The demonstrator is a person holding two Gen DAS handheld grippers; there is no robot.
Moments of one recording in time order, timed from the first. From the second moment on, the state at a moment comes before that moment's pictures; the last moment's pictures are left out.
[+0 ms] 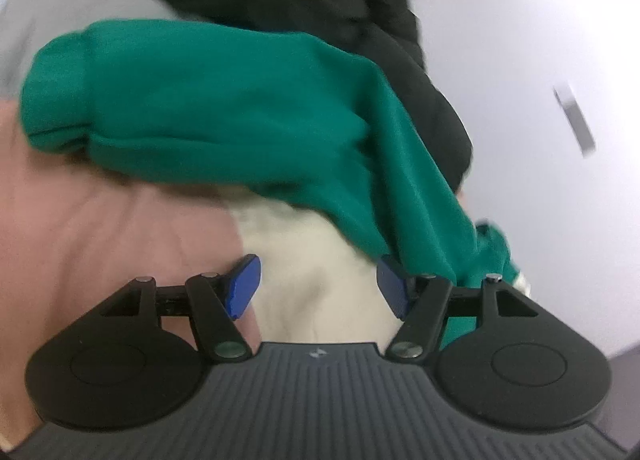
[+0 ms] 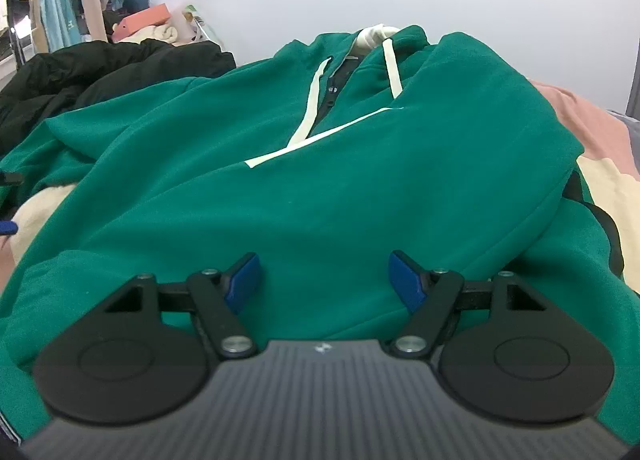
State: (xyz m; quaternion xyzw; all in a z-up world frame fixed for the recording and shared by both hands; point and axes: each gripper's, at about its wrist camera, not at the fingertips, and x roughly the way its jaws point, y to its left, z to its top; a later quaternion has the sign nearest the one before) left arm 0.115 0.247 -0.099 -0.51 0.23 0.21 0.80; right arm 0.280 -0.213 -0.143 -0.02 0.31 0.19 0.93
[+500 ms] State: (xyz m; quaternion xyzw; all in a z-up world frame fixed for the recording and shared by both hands) left arm 0.120 0.336 -0.127 -0.59 0.13 0.29 0.74; right arm 0.278 -0.216 -0.144 -0.02 0.31 0.18 0.93
